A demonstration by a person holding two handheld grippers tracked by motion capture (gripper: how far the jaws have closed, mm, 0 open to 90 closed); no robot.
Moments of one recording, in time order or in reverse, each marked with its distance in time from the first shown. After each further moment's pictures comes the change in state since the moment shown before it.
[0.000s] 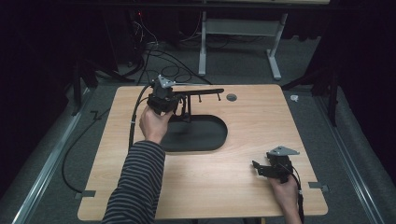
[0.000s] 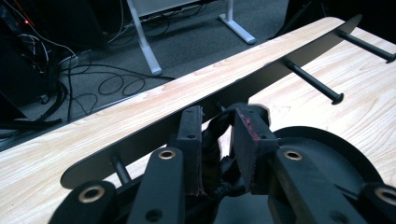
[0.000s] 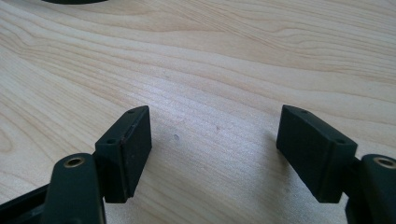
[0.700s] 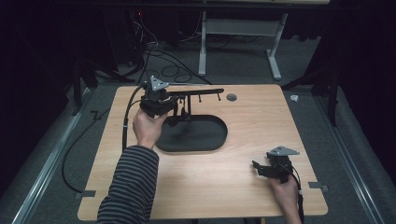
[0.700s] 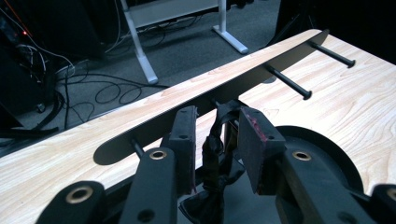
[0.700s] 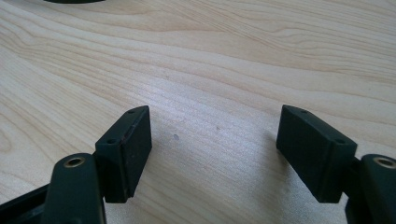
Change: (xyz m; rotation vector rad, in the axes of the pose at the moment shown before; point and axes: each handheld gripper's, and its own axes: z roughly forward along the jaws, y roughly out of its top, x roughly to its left) left arm 0.003 -0.003 -0.033 -0.044 -0.024 0.007; right arm 0.001 0.000 0.000 0.002 -0.002 0.000
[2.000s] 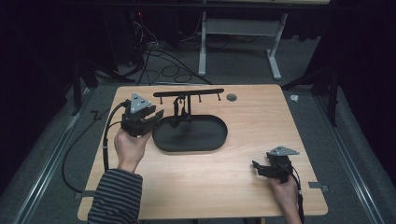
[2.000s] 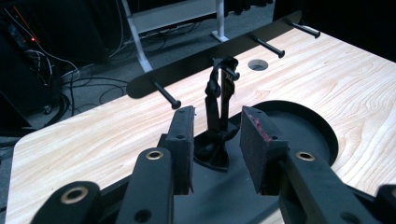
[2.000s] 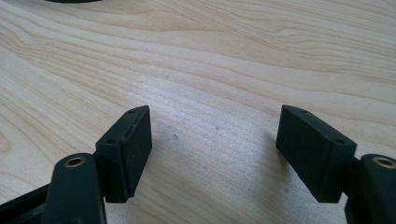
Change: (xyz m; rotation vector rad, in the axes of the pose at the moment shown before) left arm 0.001 -0.041 -0.063 -0.030 -0.001 0.010; right arm 0.000 0.000 0.000 0.000 -0.004 -0.002
